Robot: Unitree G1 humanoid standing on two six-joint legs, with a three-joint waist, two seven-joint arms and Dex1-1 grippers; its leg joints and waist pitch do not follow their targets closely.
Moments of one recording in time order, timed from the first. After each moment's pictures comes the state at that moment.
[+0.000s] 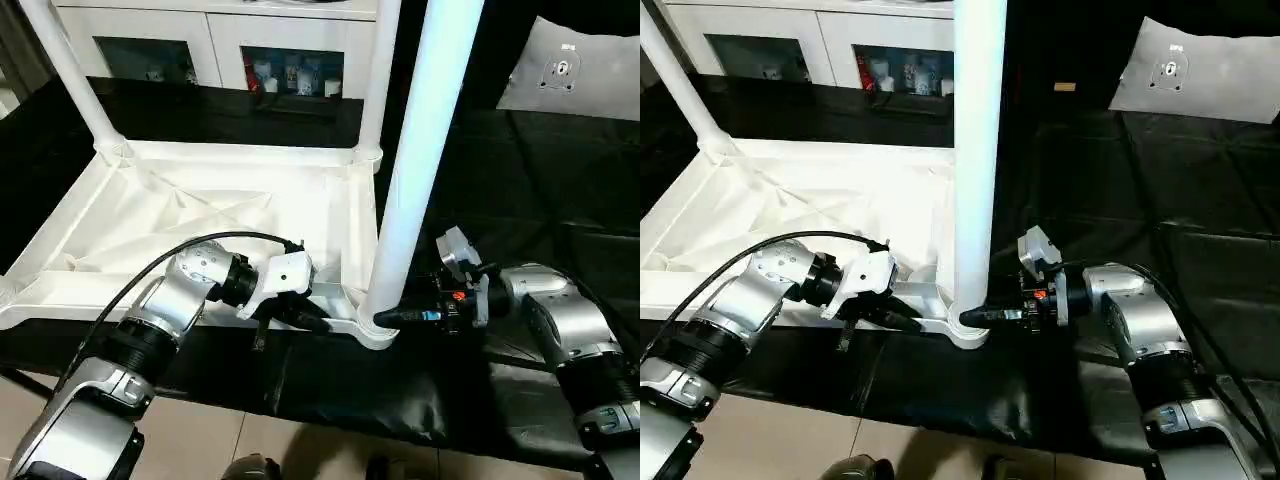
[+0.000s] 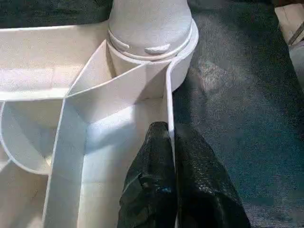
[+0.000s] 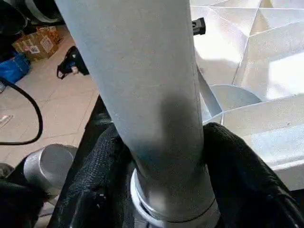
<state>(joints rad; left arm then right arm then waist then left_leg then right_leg) -0.63 0.40 -0.38 0.53 0.01 -0.03 -1.39 -0.48 -0.46 0.14 0.44 0.28 0.24 1.47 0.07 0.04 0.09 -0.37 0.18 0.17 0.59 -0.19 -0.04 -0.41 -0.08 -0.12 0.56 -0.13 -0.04</state>
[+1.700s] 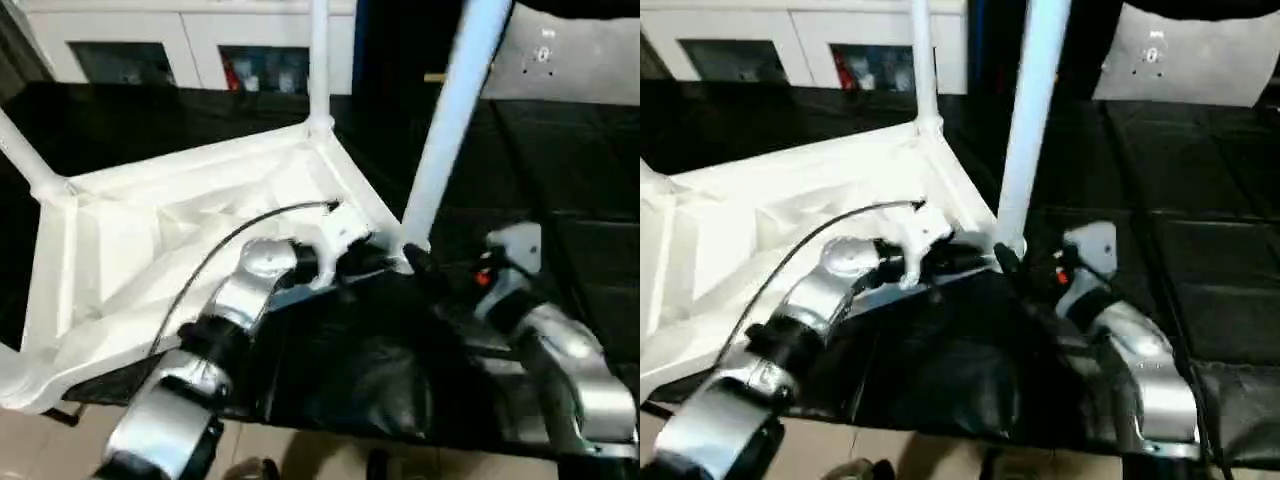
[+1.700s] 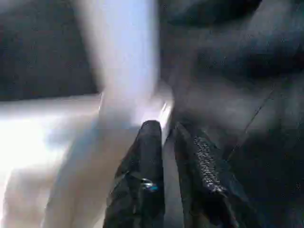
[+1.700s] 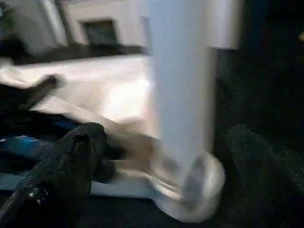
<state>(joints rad) -0.68 0.09 -0.24 0.51 -0.05 0.09 -0.93 -0.13 -0.22 -0.10 -0.18 0.30 0.39 0.58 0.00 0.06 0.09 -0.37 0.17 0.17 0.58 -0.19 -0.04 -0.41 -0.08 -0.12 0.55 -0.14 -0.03</state>
